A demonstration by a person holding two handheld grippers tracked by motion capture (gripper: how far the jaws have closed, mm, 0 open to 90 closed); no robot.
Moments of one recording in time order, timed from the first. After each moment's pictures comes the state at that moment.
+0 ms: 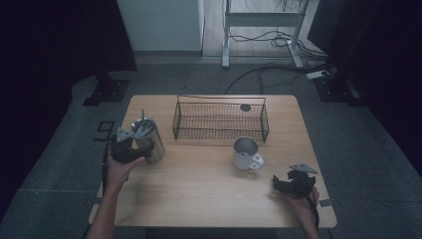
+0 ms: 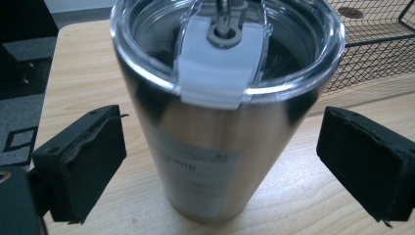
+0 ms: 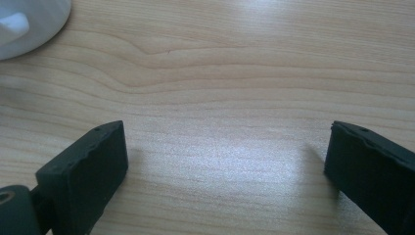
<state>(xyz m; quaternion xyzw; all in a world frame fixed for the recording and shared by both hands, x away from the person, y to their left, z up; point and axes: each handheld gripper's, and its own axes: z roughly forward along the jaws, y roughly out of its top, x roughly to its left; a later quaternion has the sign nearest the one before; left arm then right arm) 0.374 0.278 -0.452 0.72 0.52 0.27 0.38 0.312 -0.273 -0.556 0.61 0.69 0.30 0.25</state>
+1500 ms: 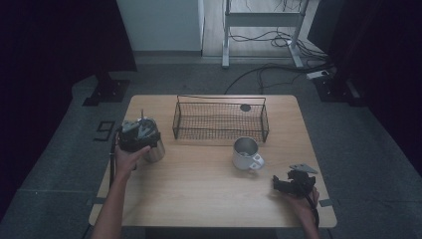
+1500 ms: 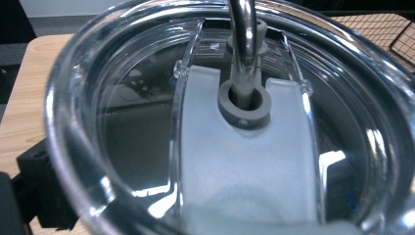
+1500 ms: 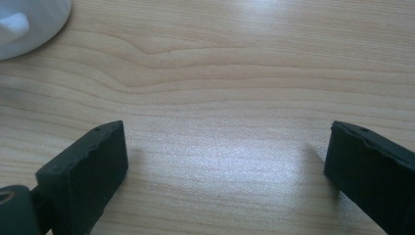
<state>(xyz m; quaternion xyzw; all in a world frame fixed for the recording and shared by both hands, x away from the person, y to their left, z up) 0.416 0.272 -0.466 0.70 0.52 0.25 0.42 0.312 -0.273 -0.556 0.61 0.69 0.30 0.25</state>
